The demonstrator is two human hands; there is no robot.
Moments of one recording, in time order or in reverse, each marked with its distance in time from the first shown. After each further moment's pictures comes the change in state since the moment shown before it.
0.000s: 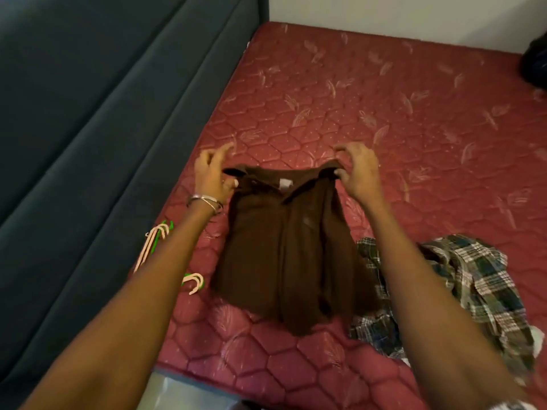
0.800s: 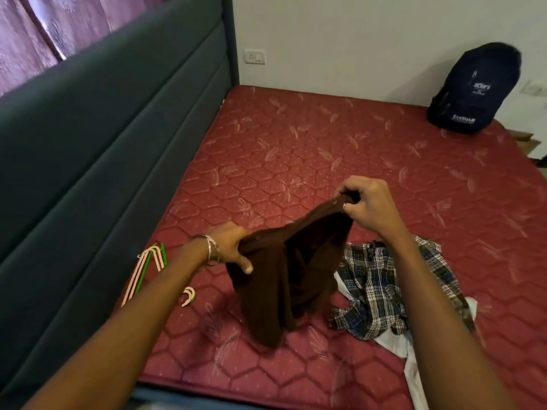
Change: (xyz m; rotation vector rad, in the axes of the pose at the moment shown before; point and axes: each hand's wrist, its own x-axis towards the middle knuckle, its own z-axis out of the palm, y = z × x) left_hand -0.126 0.055 -0.055 0.426 -0.809 0.342; right_hand -0.178 -0.077 -0.132 0.056 0.124 -0.239
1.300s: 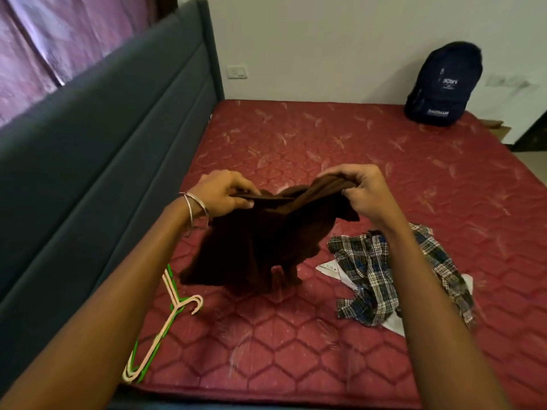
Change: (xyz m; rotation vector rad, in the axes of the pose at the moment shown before) left_hand -0.046 0.009 -0.093 -0.122 0.364 0.228; right_hand -0.026 -0.058 -0.012 0.403 0.037 0.086
